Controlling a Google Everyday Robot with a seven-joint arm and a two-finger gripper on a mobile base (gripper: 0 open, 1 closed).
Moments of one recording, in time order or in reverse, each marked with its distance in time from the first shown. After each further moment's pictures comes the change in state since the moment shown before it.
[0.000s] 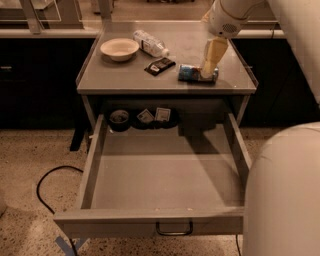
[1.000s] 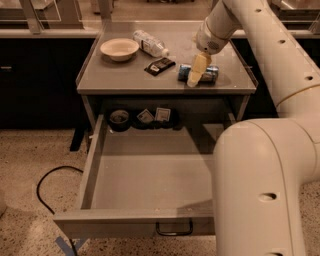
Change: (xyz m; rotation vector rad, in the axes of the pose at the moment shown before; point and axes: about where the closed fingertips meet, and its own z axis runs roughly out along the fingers) arm -0.001 -0.013 0.089 -0.084 -0.085 0.100
